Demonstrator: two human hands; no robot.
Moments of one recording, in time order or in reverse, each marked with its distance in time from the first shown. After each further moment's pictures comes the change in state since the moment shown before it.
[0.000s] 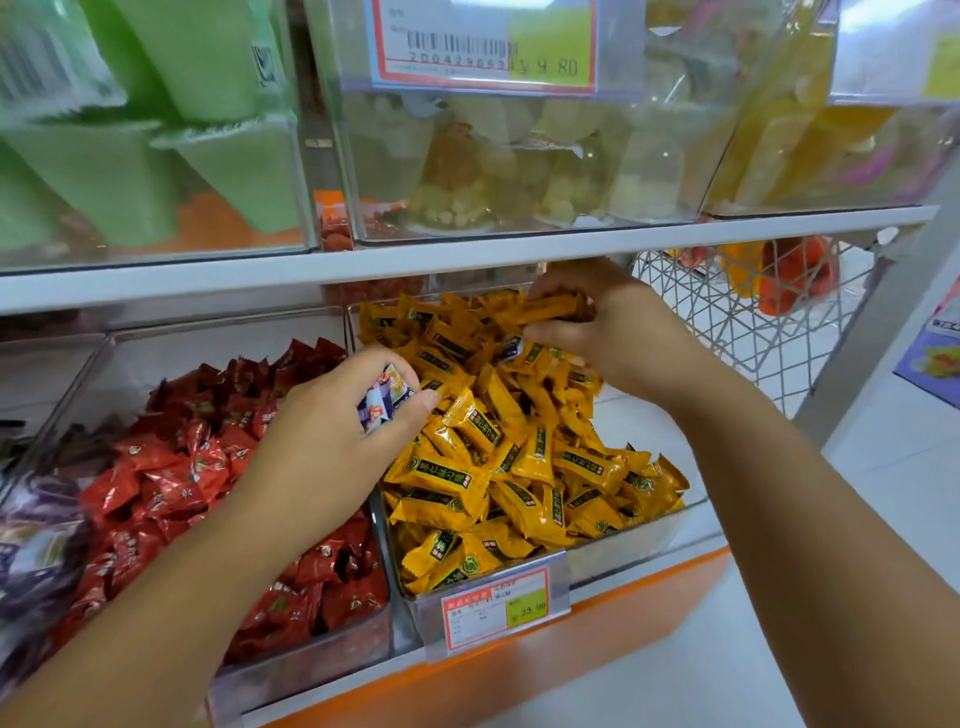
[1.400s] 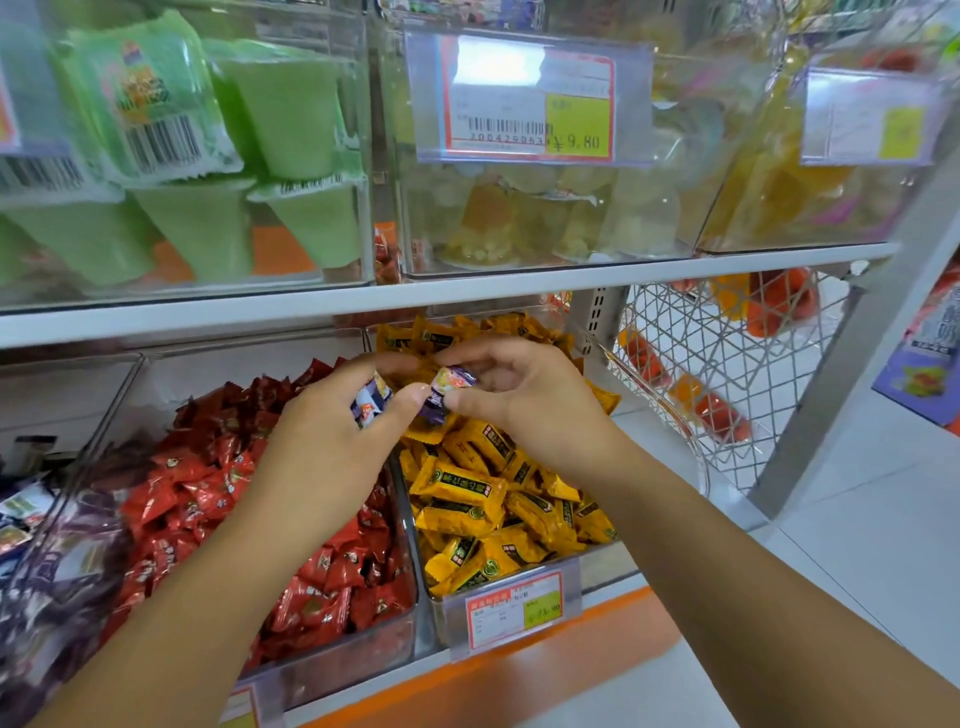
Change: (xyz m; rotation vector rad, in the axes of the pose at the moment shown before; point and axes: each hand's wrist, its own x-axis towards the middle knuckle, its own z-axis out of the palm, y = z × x) left_hand -0.001 -0.007 -0.018 -0.153 0.042 -0.081; right_hand -0.031 -0.044 0.063 0.470 -0.104 -0.025
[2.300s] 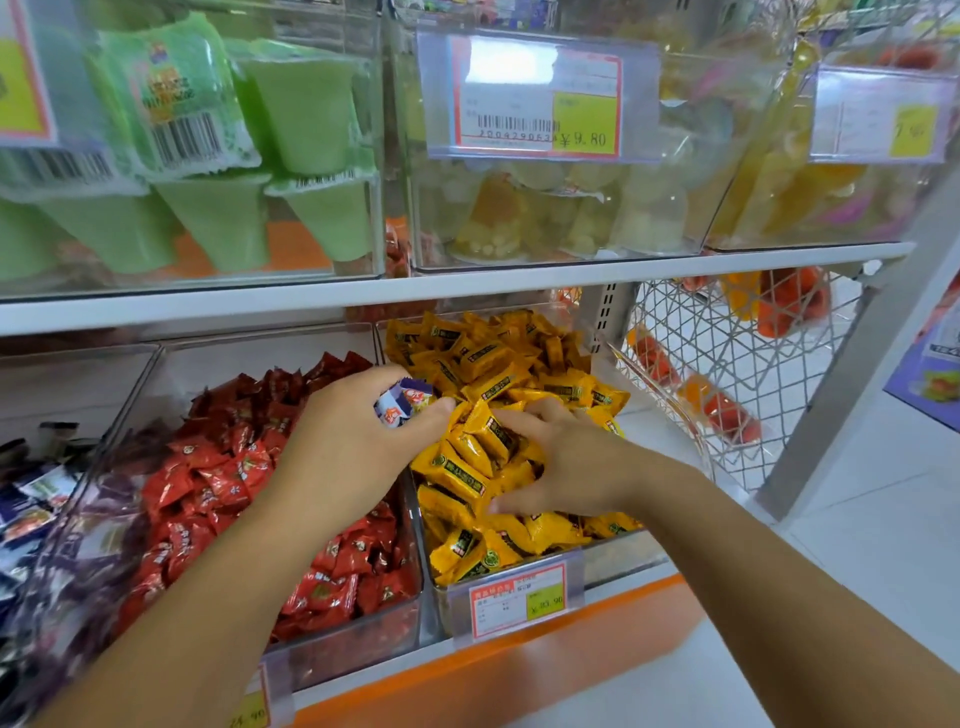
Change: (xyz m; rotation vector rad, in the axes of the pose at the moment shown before) left_hand -0.001 0.002 0.007 0.102 0.004 0.044; right_hand -0.013 0.054 -0.031 -0.888 -0.424 0.265
